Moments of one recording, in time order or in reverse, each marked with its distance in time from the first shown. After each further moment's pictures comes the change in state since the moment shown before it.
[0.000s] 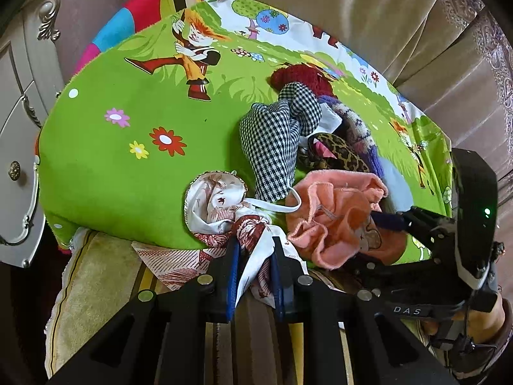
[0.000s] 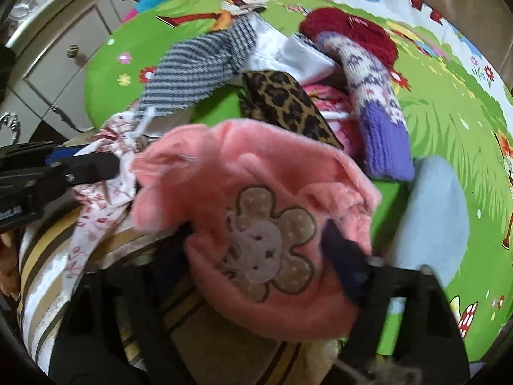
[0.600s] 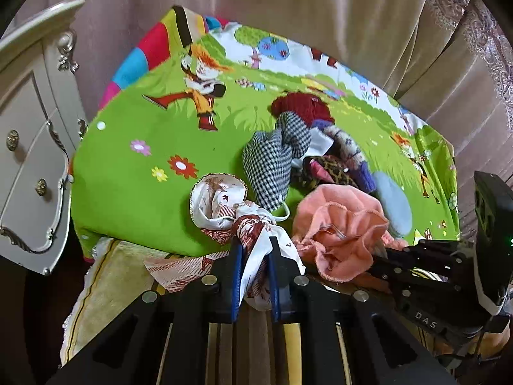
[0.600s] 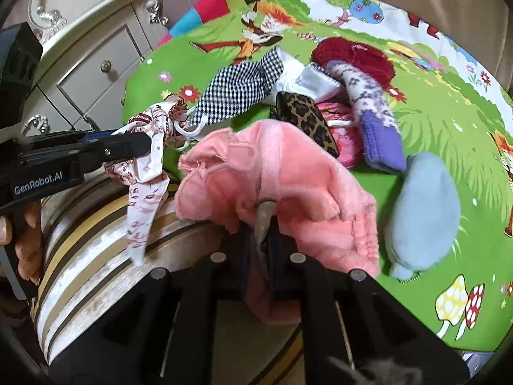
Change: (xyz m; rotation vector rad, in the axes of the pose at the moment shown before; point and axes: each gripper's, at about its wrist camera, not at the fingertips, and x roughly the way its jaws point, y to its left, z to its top) left arm -0.035 -0.016 -0.006 0.032 -0.122 0.076; right arm -0.052 0.013 -0.036 0.012 -0.121 0.056
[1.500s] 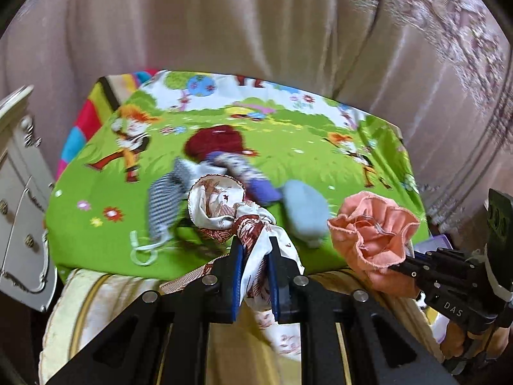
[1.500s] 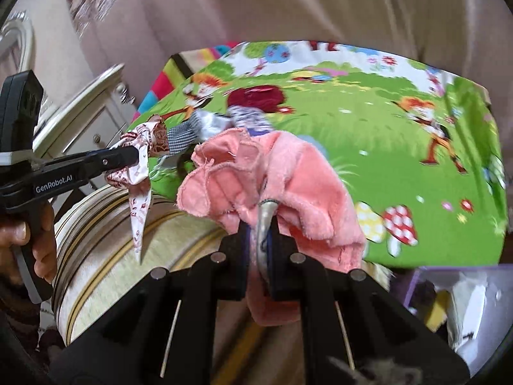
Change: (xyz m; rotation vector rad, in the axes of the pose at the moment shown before) left arm -0.047 -0.125 -0.011 0.224 -0.109 -0.085; right arm -0.128 -0.065 -0.095 0.264 -0.261 -0.097
